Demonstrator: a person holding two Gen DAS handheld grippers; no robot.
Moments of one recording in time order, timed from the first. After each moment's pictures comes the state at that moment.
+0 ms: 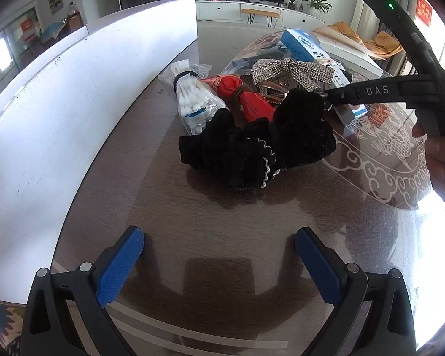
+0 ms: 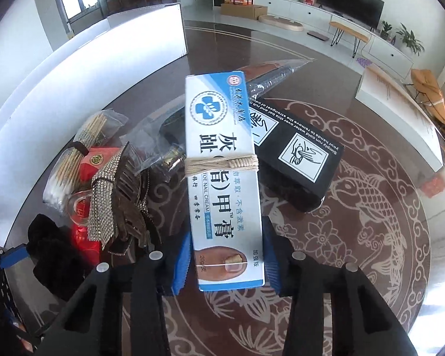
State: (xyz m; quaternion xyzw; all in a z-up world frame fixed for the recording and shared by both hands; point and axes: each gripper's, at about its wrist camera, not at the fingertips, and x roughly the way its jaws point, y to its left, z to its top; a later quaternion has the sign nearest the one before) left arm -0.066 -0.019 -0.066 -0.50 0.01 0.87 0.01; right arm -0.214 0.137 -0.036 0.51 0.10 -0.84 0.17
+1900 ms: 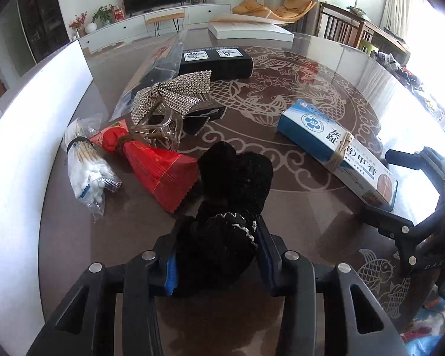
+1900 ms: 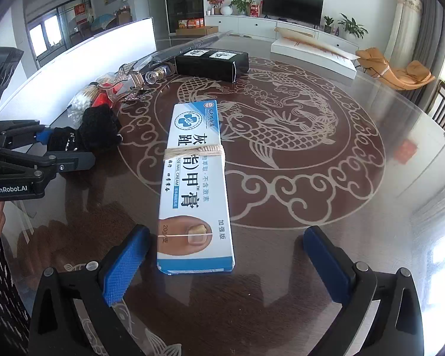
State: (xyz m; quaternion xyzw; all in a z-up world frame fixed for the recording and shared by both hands) left arm -0.085 0.027 -0.052 -0.47 0.12 0.85 0.20; right arm -0.045 0.212 -0.053 0.46 0.04 -0.89 0.08
